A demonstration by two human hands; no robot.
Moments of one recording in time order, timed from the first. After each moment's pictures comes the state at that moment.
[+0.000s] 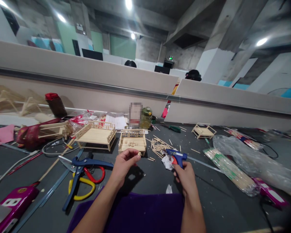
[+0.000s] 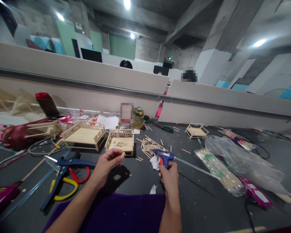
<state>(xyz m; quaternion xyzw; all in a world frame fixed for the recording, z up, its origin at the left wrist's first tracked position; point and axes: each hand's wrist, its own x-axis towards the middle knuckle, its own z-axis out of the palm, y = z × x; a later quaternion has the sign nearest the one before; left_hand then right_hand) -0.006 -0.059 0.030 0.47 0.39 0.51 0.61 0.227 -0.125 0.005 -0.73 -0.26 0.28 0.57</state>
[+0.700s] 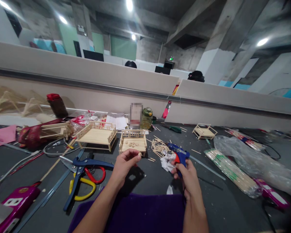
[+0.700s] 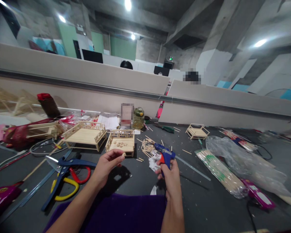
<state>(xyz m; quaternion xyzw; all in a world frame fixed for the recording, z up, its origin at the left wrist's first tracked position) -0.006 -0.059 0.030 0.47 0.39 0.51 0.61 0.216 -0.130 0.027 -0.60 -0.28 0.38 0.65</state>
